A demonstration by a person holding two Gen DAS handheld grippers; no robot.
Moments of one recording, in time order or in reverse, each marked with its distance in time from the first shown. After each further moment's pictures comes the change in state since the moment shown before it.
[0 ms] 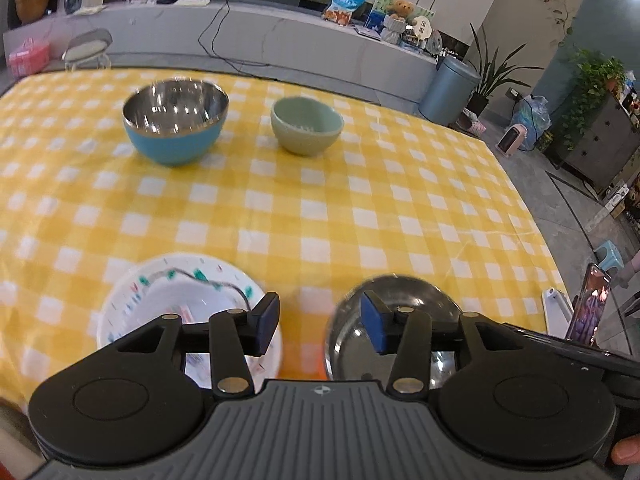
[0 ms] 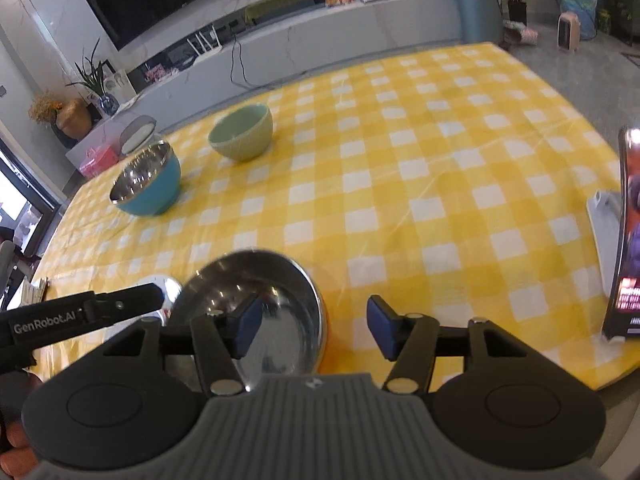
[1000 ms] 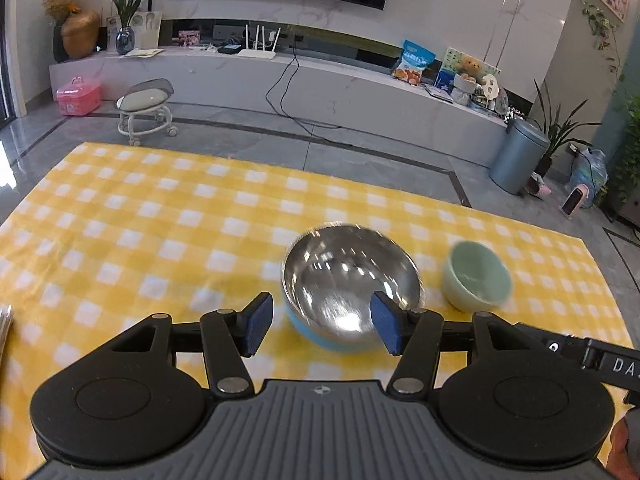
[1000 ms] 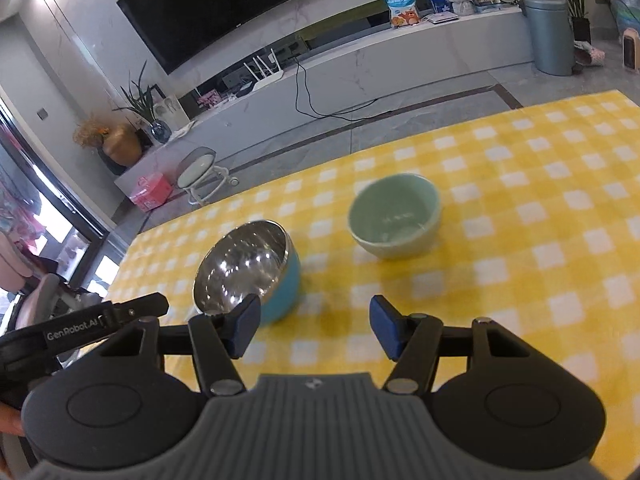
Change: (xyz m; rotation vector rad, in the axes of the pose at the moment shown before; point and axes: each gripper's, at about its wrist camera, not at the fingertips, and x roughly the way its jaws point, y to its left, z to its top) left arm 0.034 0.150 0.137 -0.031 -0.146 0.138; right arm 0.124 0.149 0.104 0.003 -0.045 0.162
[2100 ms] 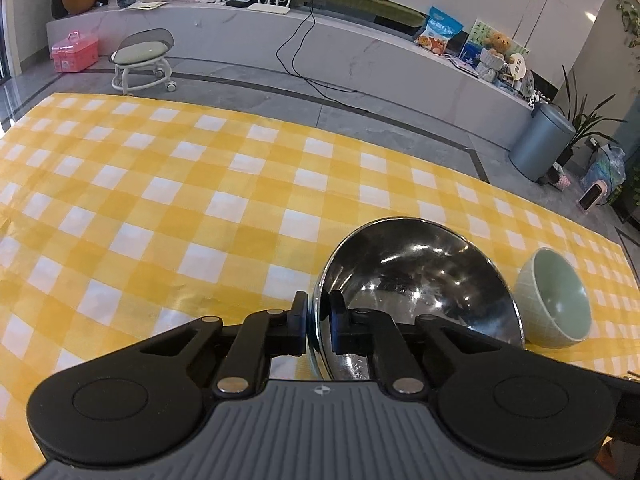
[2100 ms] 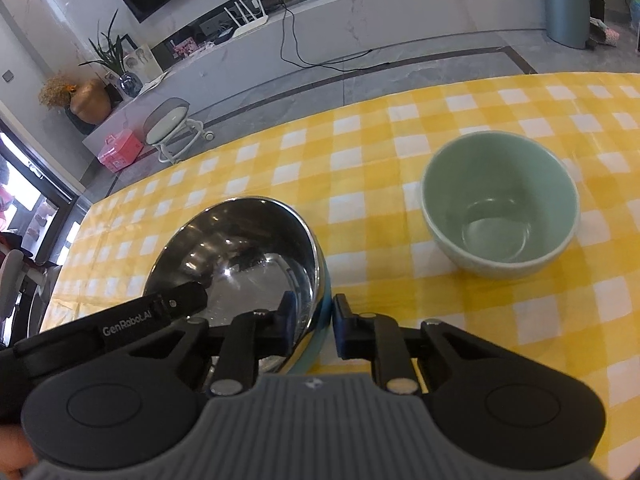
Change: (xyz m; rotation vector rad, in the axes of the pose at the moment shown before) left arm 0.099 0.020 0.006 -0.067 0.114 -0.003; right arm 0.133 0.031 0.014 -0.004 0.144 -0.077
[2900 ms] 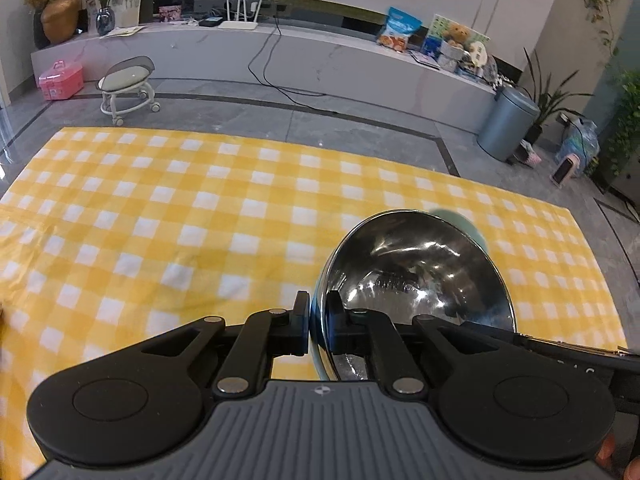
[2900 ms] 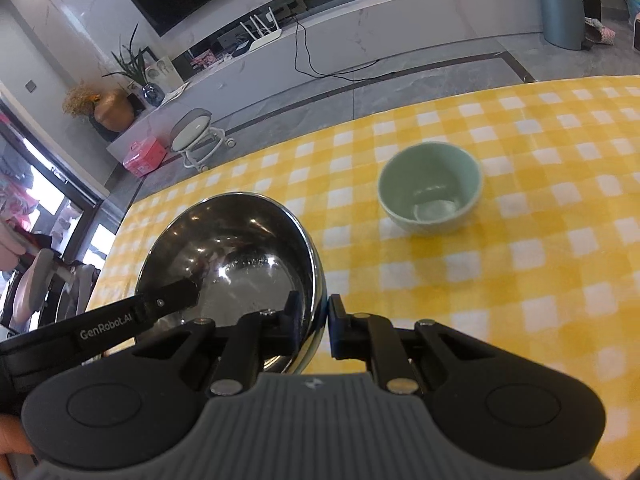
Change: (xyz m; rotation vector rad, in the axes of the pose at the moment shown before) left arm -0.110 -0.056 -0.027 0.094 0.008 -0.018; right arm -0.126 -0.026 -0.030 -0.010 -0.014 0.075
